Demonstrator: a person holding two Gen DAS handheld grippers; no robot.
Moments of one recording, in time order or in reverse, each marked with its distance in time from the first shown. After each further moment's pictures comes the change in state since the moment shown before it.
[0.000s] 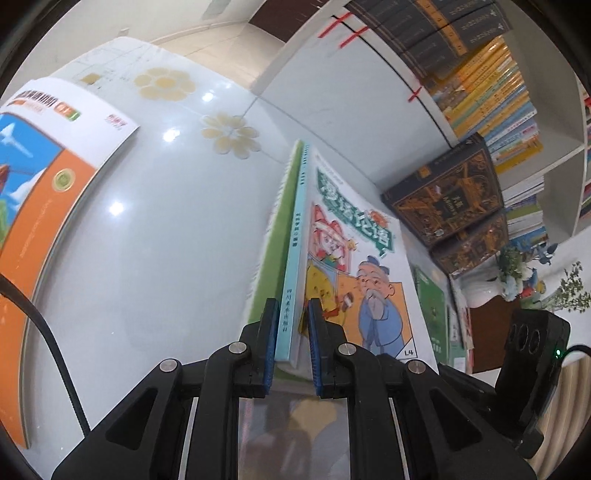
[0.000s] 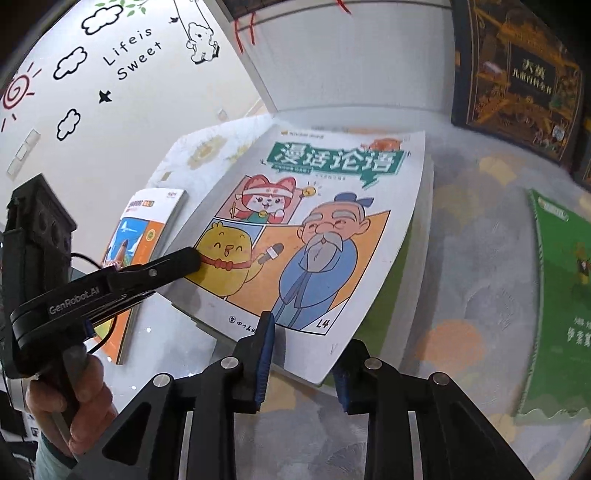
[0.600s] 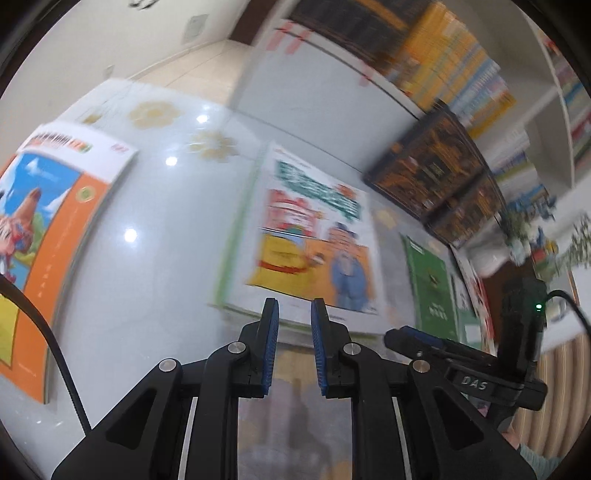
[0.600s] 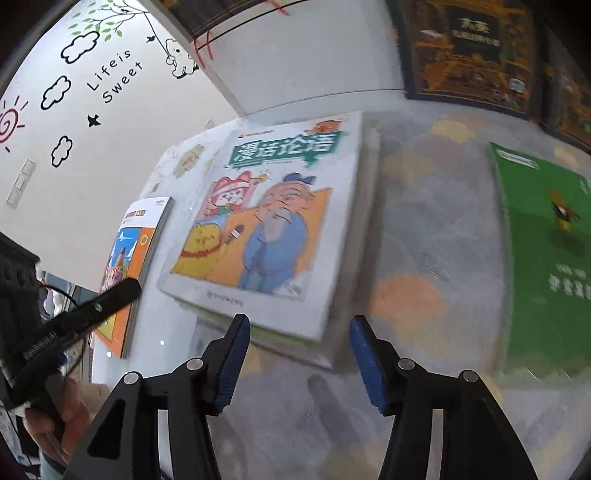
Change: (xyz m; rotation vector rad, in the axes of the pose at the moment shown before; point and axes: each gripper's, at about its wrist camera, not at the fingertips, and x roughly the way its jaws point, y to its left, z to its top) left arm -0.033 -0.054 -0.036 0.177 -0.017 0.070; right arm -0.038 -0.055 -0.033 0.101 -0.019 0.030
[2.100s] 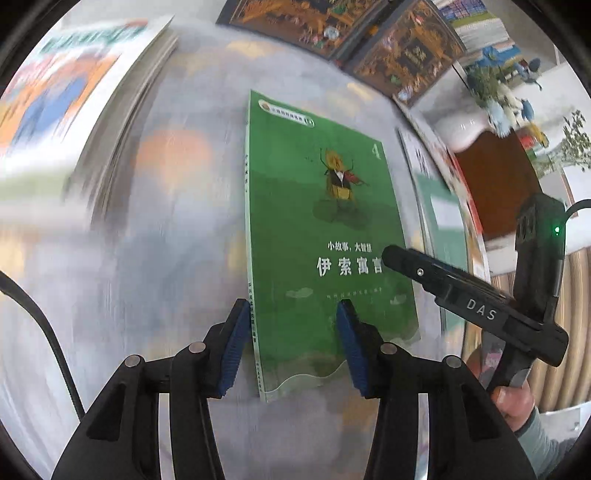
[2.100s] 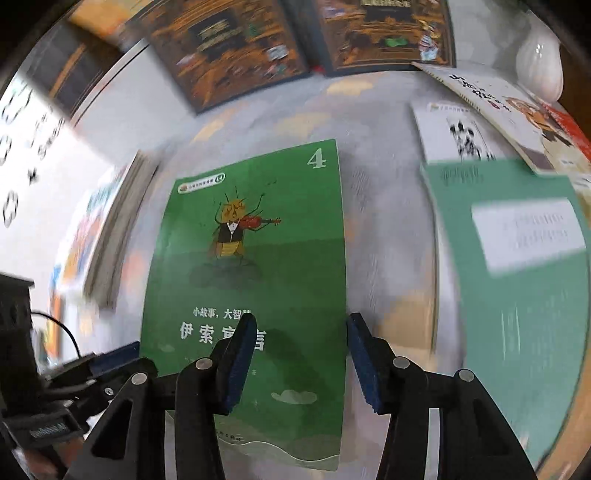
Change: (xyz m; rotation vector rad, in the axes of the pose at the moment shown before) left arm 0.120 -0.162 -0.117 0.143 0.365 -0.072; right arm -0.077 -0.185 -0.075 0.135 -0.031 -0.202
